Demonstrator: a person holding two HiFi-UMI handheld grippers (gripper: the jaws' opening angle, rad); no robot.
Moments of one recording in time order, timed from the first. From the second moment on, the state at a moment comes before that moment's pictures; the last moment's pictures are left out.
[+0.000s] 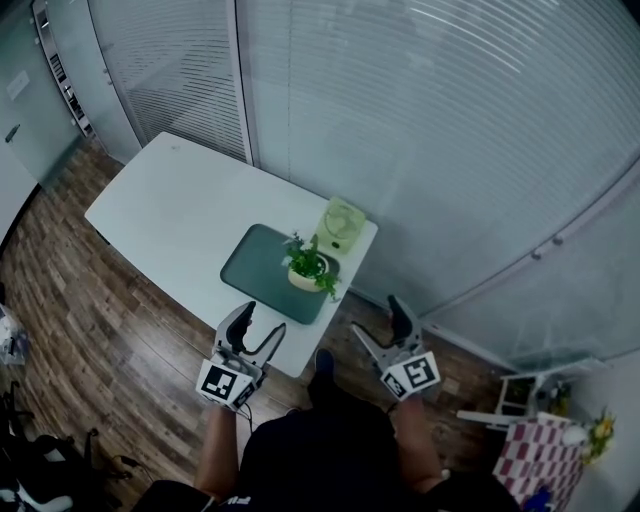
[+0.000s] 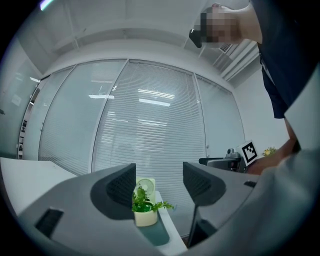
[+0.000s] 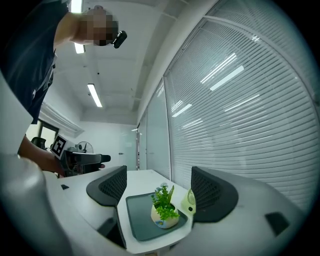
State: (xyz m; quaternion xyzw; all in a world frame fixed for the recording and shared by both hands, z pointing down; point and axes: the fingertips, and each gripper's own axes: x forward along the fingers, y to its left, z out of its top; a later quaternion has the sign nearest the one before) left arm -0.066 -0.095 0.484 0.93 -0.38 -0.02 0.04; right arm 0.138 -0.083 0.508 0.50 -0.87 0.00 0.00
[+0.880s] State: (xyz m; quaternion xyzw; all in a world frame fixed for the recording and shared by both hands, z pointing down) left arm -0.058 -0.159 0.531 0.92 -0.38 0.03 0.07; right arm 0.149 -0.165 0.561 0.47 -0.88 0.03 0.07
